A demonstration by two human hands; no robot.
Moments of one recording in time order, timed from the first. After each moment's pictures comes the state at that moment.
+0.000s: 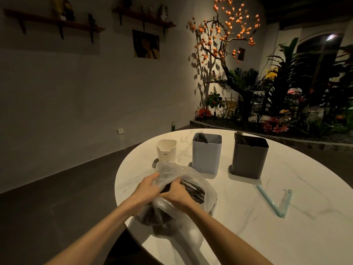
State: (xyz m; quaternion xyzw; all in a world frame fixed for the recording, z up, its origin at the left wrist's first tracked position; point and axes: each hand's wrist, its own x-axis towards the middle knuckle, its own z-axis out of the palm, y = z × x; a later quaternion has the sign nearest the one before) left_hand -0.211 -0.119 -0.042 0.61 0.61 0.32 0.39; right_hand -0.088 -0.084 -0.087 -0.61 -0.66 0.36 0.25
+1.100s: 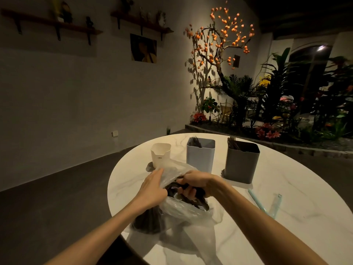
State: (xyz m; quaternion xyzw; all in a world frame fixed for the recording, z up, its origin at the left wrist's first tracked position) left_hand -0.184 -0.118 -0.035 0.70 0.60 0.28 0.28; right_hand -0.007 -0.078 -0.009 -0.55 -0.48 0.66 0.17
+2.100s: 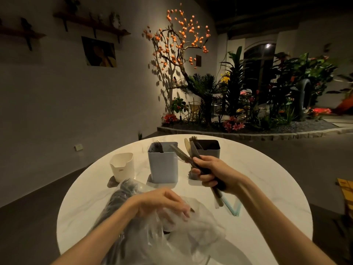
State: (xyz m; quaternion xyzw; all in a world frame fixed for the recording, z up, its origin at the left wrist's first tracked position) left_hand -0.074 -0.087 -0.016 0.76 0.30 0.05 0.57; right_hand 0.147 -0.129 0.023 -0.39 -0.51 0.62 0.44
